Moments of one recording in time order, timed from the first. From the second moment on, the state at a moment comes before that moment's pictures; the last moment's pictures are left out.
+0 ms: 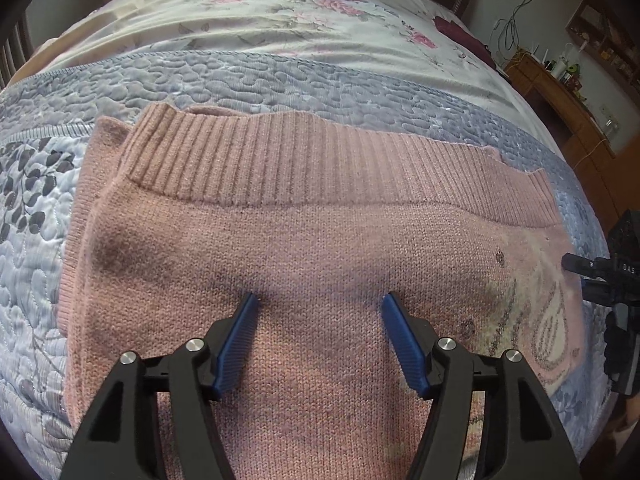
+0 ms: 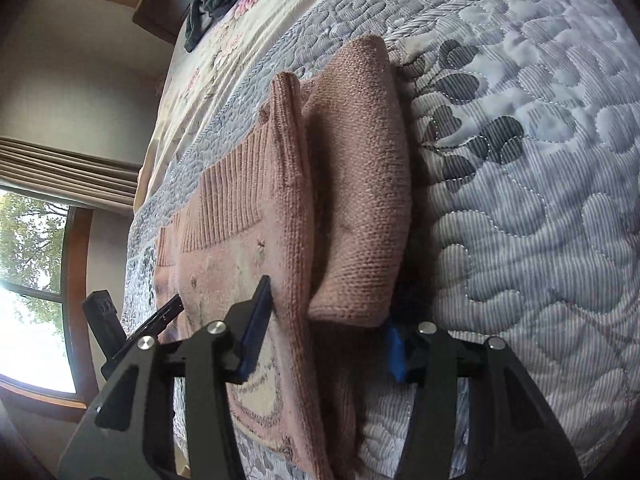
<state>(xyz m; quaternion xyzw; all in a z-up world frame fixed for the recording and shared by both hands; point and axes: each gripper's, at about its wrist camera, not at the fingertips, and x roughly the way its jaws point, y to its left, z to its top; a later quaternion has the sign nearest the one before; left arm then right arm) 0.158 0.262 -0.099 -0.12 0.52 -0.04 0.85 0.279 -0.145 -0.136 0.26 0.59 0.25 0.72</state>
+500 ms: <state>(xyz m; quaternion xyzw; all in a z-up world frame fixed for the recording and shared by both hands) 0.156 0.263 -0.100 -0.12 0.52 -0.05 0.85 0.275 -0.155 -0.140 0.28 0.59 0.25 0.72</state>
